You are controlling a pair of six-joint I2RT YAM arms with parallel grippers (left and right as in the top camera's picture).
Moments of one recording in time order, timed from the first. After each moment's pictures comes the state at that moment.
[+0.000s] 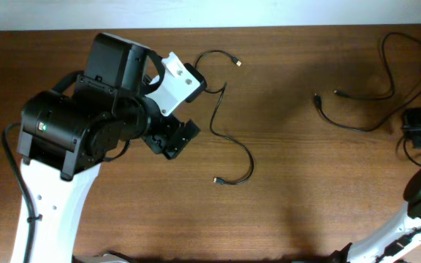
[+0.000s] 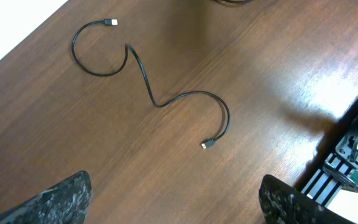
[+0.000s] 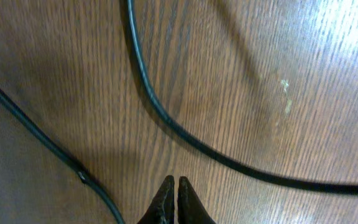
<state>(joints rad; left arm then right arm) -0.41 1.51 2.13 -1.58 0.24 0.37 -0.60 2.07 1.58 -0.92 0.03 0.93</state>
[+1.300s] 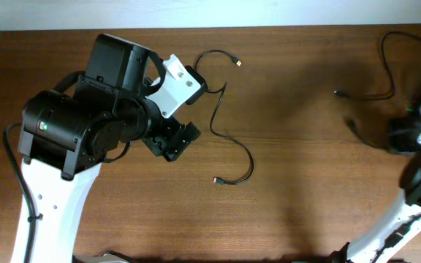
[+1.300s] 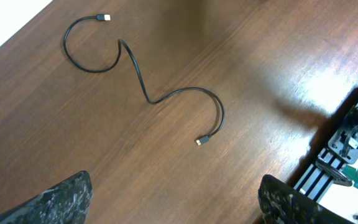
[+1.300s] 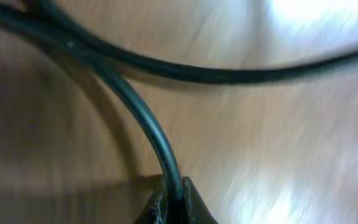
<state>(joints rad) -0.41 1.52 2.13 -1.60 0.26 0.37 -0.57 2.18 1.60 -1.05 0.14 1.10</state>
